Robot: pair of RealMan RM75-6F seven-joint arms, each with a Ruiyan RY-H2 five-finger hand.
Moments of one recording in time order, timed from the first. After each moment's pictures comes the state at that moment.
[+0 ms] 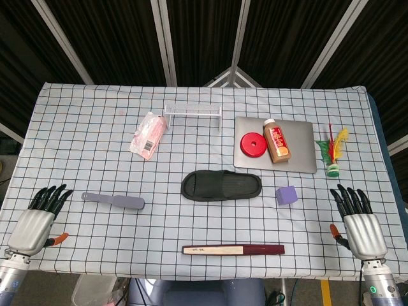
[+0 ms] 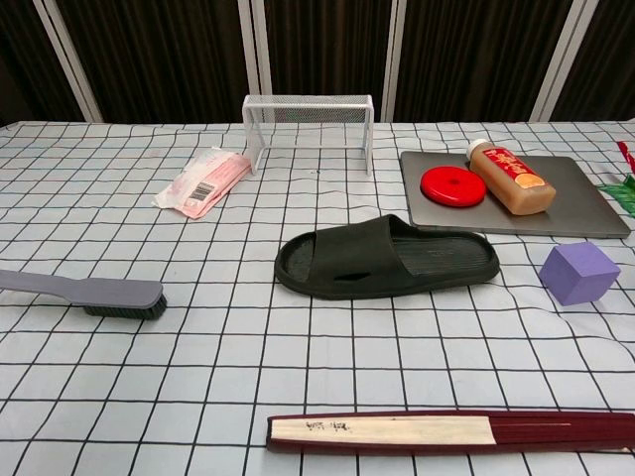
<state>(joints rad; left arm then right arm) -0.14 -1.18 0.05 -1.60 1.59 1.39 0.19 0.10 -1.19 0.02 -1.59 -1.55 1.47 -0.19</state>
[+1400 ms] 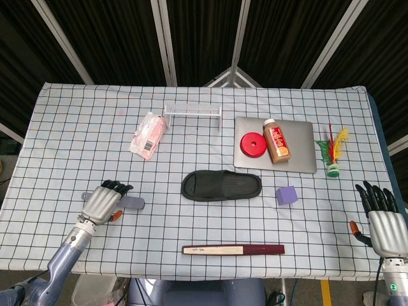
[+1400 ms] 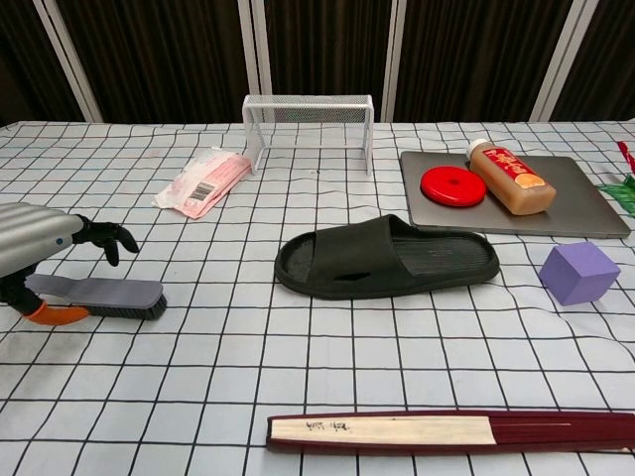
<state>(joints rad) -0.43 -1.48 -0.08 -1.49 1.40 1.03 0.42 0.08 -1.11 0.06 -1.61 -1.44 1.43 -0.09</state>
